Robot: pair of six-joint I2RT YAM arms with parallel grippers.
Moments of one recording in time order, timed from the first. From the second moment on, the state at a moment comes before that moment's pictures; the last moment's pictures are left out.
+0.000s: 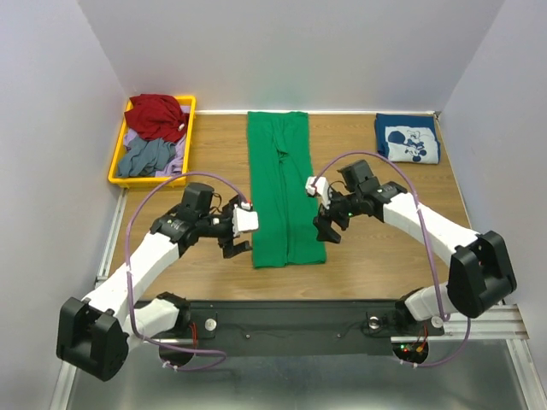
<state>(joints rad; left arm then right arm) -0.41 1.02 0.71 -0.48 0.72 0.85 0.50 1.40 1.00 -0.58 -0.57 -0.58</state>
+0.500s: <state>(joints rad) -0.75 0.96 0.44 -0.32 0.53 1.05 0.73 1.13 0.51 -0.37 -0.50 -1.03</state>
